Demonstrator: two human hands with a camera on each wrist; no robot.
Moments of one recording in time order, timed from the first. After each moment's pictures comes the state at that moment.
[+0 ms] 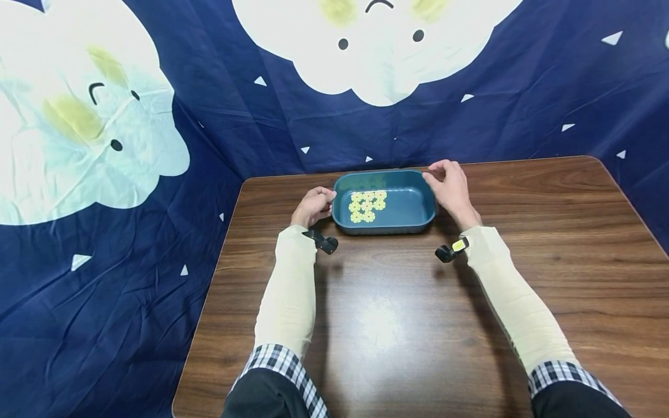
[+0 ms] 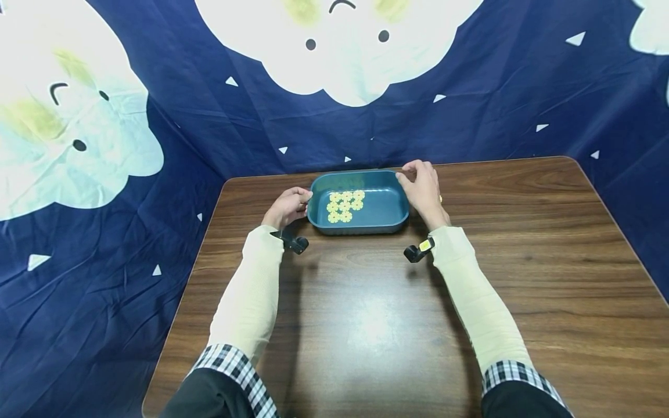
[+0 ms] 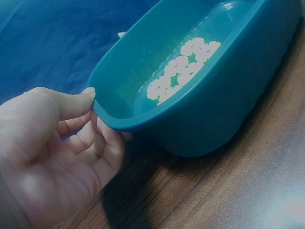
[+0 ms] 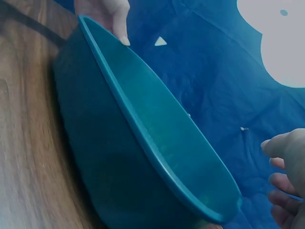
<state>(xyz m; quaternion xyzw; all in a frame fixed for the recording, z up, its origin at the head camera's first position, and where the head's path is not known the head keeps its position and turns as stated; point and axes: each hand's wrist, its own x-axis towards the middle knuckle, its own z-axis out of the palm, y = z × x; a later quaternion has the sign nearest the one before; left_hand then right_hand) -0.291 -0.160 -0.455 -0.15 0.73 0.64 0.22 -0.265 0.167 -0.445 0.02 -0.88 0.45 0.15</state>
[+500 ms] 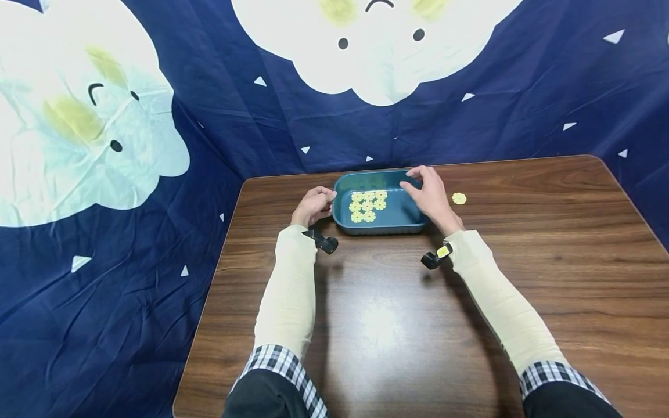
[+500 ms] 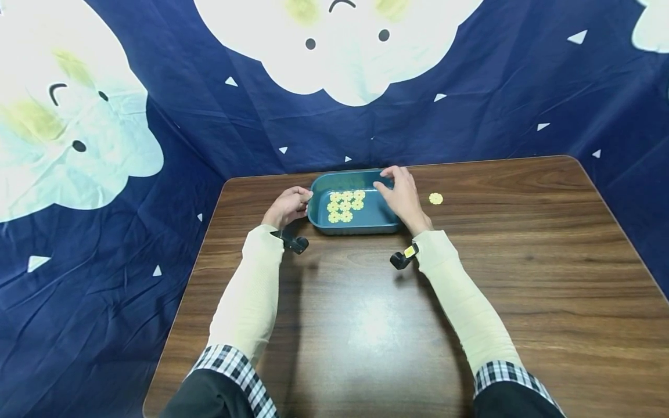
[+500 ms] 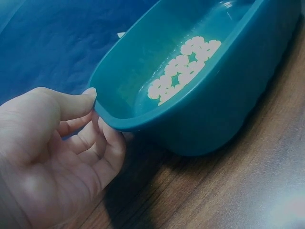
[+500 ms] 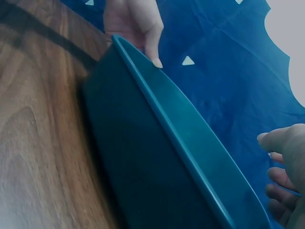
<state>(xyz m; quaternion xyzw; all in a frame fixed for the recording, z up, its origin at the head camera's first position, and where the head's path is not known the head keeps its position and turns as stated) -0.291 -0.161 -0.452 -0.14 0.73 0.63 0.22 -0.262 0.131 -0.455 0.08 -0.88 0.46 0.11</state>
